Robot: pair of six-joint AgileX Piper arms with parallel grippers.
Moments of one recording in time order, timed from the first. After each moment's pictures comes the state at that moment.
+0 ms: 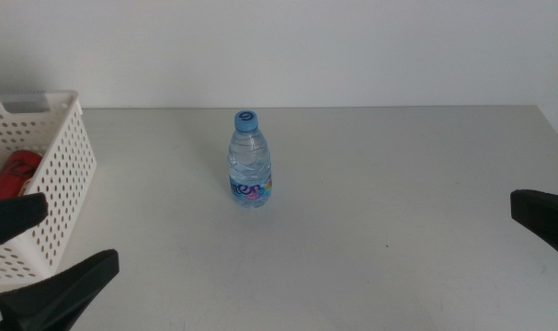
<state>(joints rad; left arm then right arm) -0.63 0.38 -0.49 -0.06 0.38 0.11 0.63 0.63 -0.78 -0.16 0.62 0.16</state>
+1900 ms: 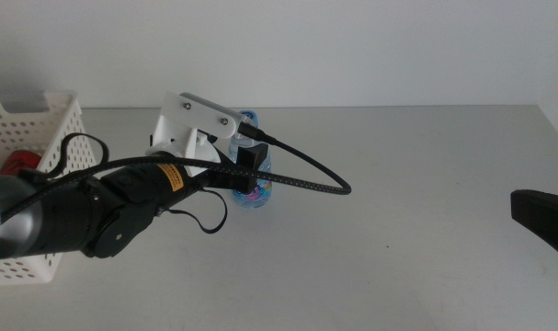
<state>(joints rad) -0.41 1.67 -0.75 0.24 -0.57 -0.18 0.63 0.63 -0.78 -0.16 0.62 0.16</state>
